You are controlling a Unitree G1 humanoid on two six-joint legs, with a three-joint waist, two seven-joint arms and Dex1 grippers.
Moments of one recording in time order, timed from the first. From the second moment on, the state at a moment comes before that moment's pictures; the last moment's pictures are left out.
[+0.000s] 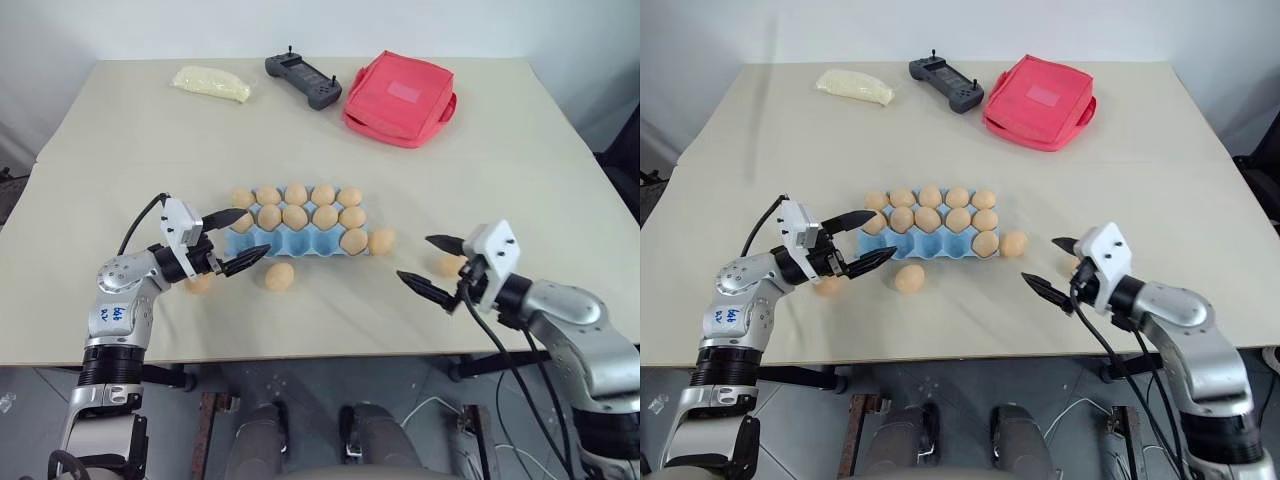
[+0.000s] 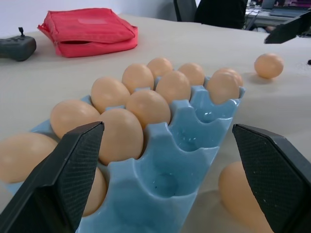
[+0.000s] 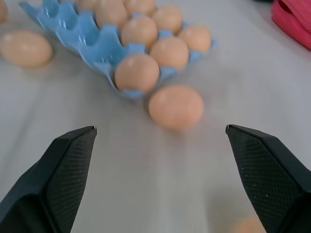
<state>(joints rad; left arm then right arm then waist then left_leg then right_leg) -0.46 0.52 0.13 0.31 -0.39 0.05 -1.01 -0.07 -0.67 -0.20 -0.45 0.42 0.56 0.74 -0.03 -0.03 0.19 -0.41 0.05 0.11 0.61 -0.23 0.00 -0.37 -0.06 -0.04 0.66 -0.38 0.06</state>
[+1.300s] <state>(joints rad) -0.26 0.60 0.19 0.07 -0.45 0.19 -1.02 -0.23 -0.62 -0.18 -0.12 0.41 0.70 0.58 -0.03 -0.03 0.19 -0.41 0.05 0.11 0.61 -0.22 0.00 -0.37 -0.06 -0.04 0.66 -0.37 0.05</state>
